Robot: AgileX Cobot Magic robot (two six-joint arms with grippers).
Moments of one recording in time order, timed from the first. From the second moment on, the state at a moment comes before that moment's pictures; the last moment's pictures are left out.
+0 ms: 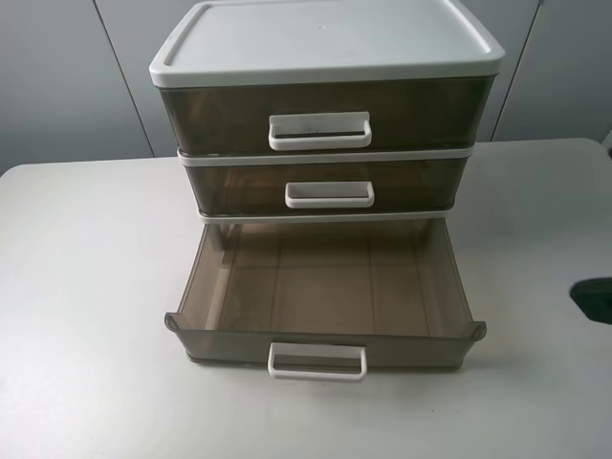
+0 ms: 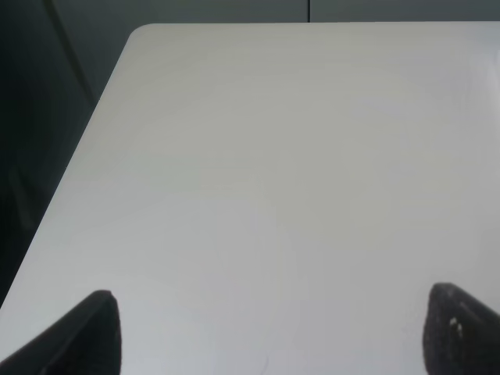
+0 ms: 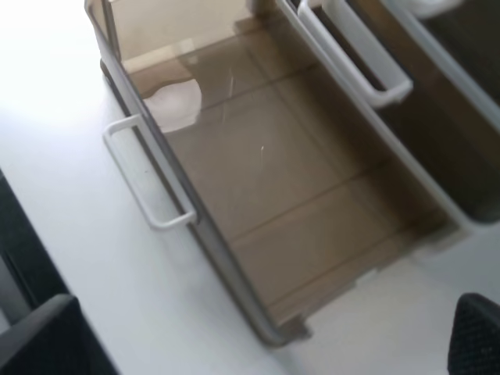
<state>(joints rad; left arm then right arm) 0.07 0.00 -0.51 0.10 1.09 -0.04 0.81 0.59 -0.79 0.01 1.10 -0.21</state>
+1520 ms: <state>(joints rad) 0.07 0.00 -0.51 0.10 1.09 -0.04 0.06 0.00 -0.51 -0.01 1.10 0.04</state>
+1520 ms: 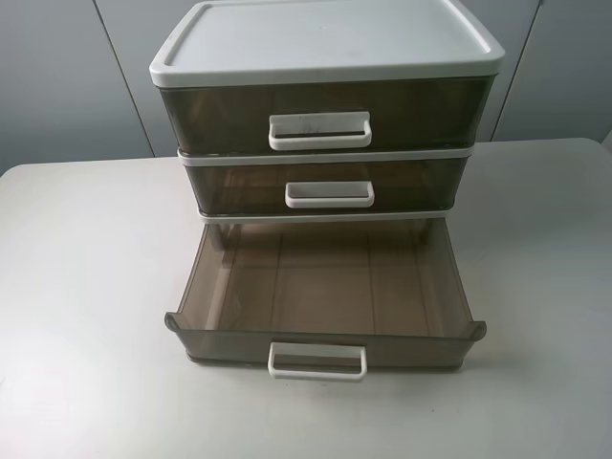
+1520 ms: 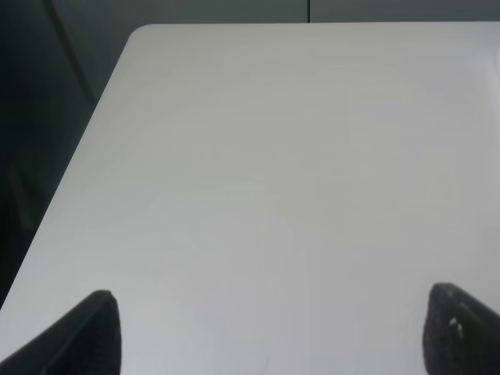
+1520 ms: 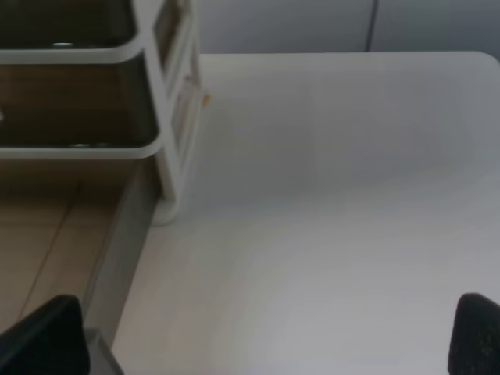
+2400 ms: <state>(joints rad) 0.07 0.00 -0.51 0.10 1.09 -0.04 0.05 0.00 -0.51 -0.01 1.10 0.04</state>
